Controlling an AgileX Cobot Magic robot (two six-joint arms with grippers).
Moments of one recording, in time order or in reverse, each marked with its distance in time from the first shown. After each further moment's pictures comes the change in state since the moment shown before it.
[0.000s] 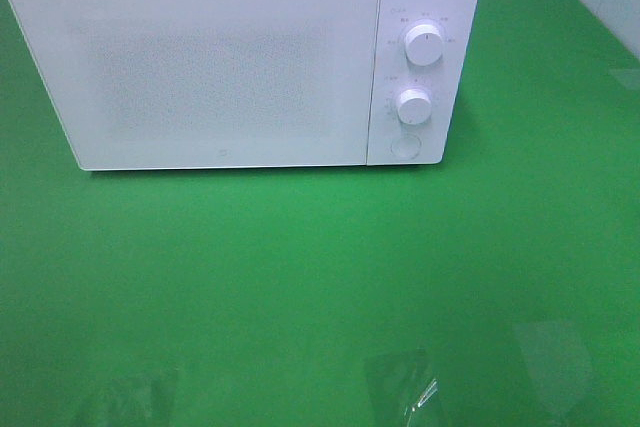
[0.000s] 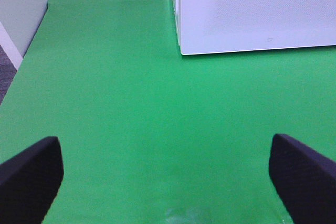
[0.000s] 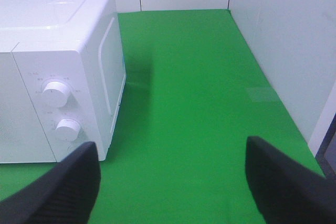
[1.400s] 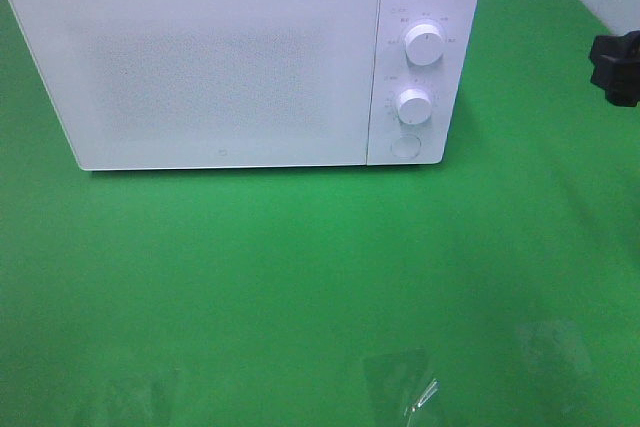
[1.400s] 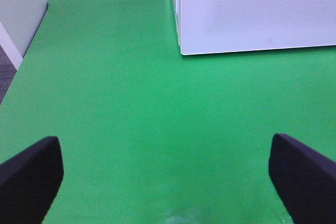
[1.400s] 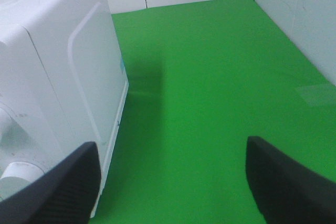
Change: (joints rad) left arm 0.000 0.000 0.000 0.000 0.000 0.000; right arm 0.000 0.843 0.168 0.012 -1.051 0.074
